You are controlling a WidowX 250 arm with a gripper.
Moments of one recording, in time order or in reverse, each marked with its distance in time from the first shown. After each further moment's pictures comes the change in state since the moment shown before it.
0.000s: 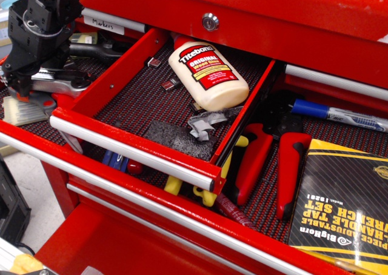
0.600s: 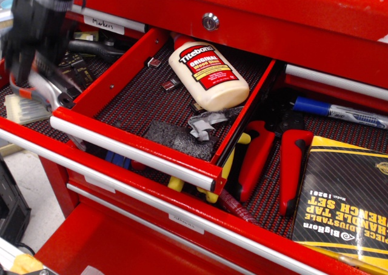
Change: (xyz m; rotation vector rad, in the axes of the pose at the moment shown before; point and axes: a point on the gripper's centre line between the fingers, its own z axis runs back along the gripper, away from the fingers) arm -0.005 0.012 0.081 0.238 0.003 -0.146
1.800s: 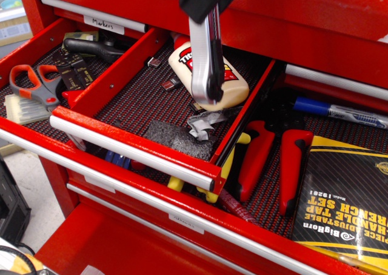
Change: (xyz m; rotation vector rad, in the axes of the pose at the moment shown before) arm -0.111 -0.037 0.148 0.042 0.005 0.100
